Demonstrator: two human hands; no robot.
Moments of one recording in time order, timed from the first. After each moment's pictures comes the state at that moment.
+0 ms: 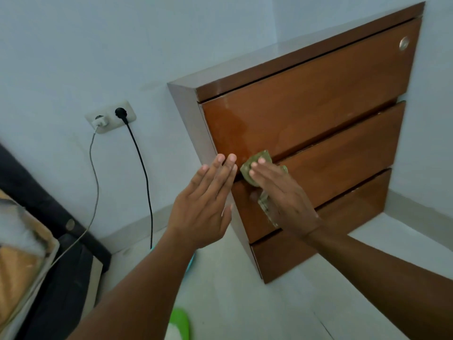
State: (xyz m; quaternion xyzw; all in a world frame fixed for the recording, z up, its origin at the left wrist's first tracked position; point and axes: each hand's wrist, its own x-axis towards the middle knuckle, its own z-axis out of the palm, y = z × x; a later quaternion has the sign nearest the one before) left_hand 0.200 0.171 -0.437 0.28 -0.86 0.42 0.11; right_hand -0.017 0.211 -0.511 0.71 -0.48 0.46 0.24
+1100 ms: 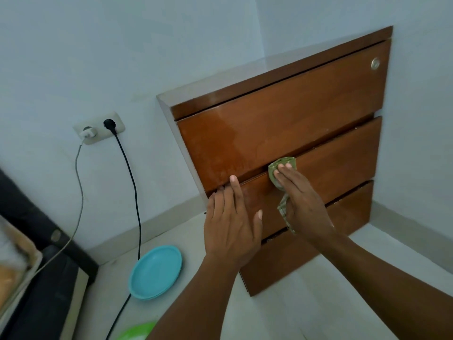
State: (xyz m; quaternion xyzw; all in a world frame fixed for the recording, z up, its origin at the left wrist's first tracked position) left_hand 0.102 0.215 -0.486 0.47 -0.82 0.22 0.23; right_hand -0.085 0.232 -0.523 0.63 -0.61 0.45 0.14
